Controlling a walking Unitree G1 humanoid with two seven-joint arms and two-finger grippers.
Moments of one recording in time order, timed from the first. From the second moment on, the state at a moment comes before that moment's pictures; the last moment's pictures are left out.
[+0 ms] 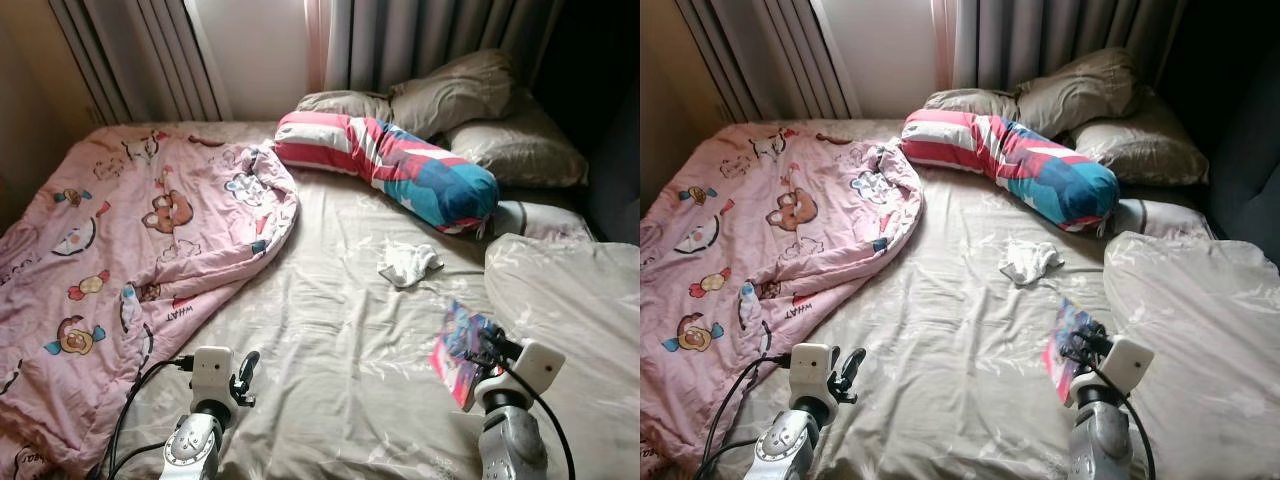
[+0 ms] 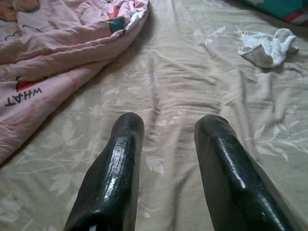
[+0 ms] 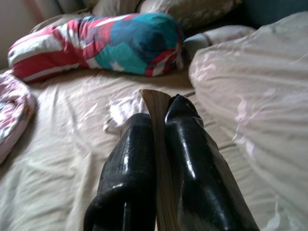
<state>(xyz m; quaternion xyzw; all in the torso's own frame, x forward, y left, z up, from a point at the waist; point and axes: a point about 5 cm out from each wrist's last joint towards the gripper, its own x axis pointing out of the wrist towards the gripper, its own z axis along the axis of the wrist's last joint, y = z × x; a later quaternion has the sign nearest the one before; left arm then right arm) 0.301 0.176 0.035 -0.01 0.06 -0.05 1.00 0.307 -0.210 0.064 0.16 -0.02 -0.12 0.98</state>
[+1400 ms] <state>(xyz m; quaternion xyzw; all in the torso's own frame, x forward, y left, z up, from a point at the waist) 0.292 0.189 0.036 0.02 0.05 -0.06 1.00 0.324 -0.227 0.068 0.38 -0.06 -0.20 0.90</state>
